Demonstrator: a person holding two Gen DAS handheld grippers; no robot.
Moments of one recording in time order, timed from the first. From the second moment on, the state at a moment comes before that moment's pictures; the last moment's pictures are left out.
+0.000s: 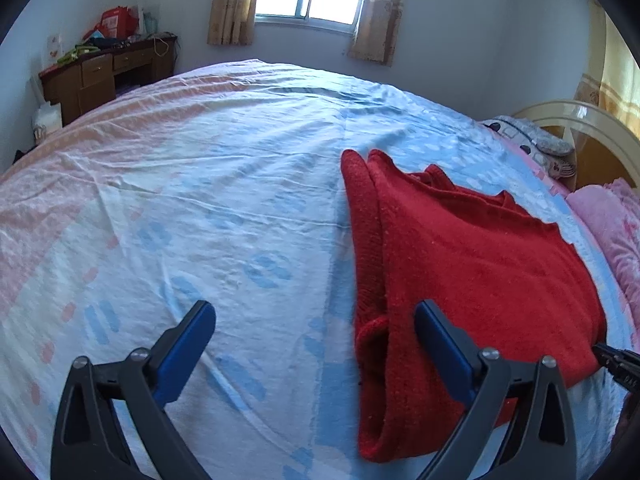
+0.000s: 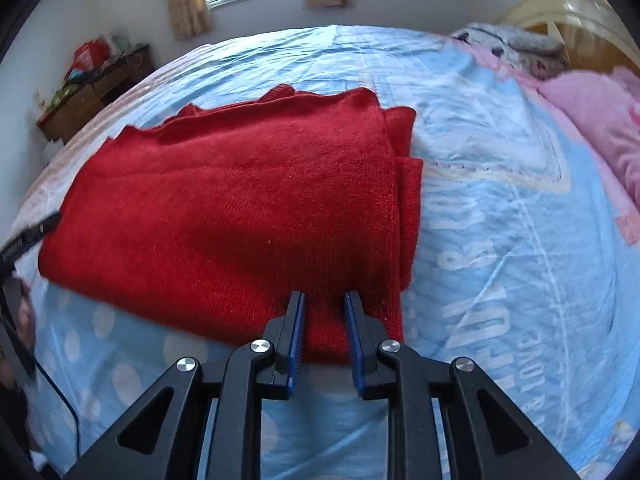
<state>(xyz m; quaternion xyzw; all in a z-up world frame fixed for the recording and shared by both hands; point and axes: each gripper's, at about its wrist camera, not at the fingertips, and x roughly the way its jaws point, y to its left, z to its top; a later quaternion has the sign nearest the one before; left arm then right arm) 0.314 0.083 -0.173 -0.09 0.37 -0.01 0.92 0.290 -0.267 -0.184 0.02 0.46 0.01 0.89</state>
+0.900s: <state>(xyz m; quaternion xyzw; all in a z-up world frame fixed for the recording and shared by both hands) 0.307 0.079 -0.166 -0.02 0.37 -0.02 0.93 0.272 -0.215 -0.168 -0.01 0.44 0.02 0.90</state>
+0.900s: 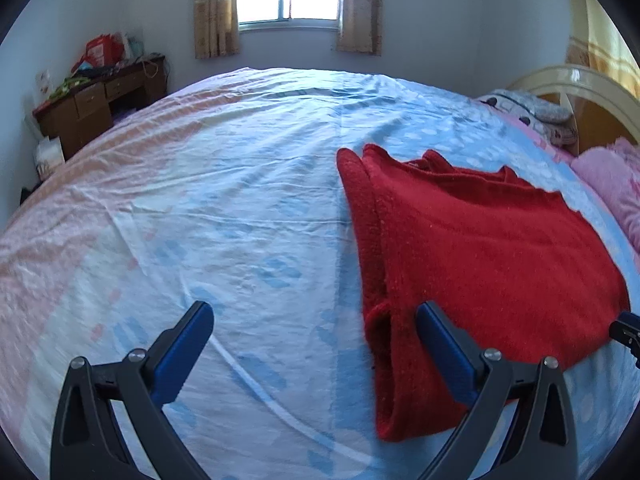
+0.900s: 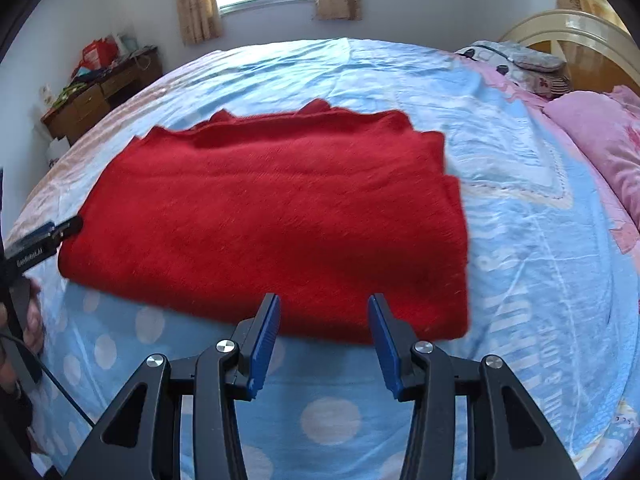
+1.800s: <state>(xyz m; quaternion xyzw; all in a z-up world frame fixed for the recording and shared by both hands) 0.326 0.146 -0.148 -0.05 0.37 -0.05 0.93 0.243 -0.028 -0.176 -0.25 0.32 0.16 0.90</state>
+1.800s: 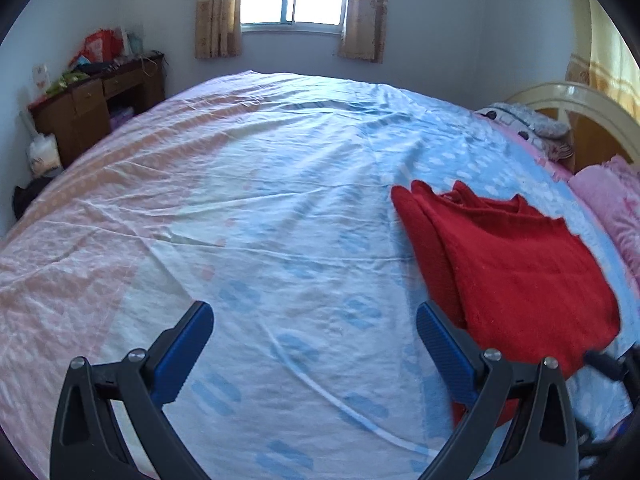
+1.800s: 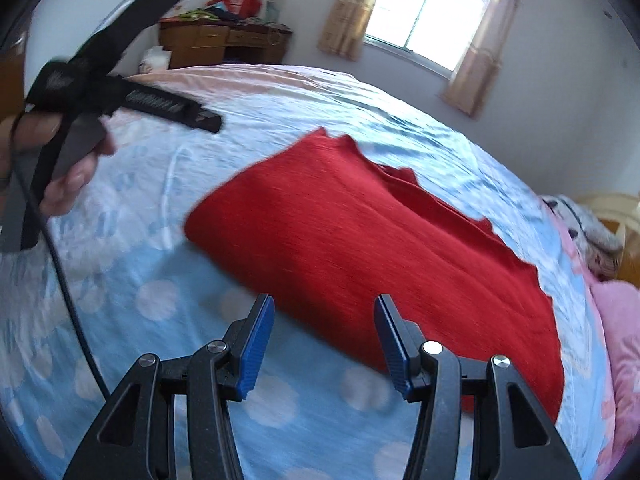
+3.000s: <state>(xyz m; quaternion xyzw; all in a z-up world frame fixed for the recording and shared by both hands) 0.427 0.102 -0.177 -0.17 0.43 -0.18 0.87 0.240 0.046 -0.204 -0.36 0.26 0.15 0.89</state>
